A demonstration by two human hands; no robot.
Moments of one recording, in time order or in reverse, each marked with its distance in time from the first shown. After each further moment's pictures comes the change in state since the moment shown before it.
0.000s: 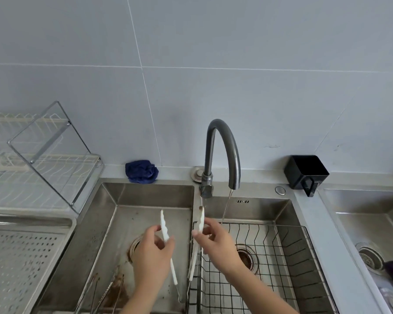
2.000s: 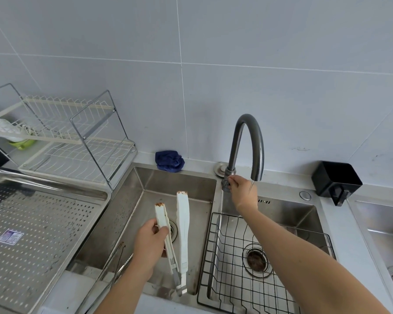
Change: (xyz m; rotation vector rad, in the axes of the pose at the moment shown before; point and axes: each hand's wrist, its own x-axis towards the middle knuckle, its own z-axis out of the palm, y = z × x) left_hand -0.007 -0.026 -0.043 -0.318 -0.102 -0.259; right_hand 0.120 -0.026 -0.029 -0.411 0.303 -0.106
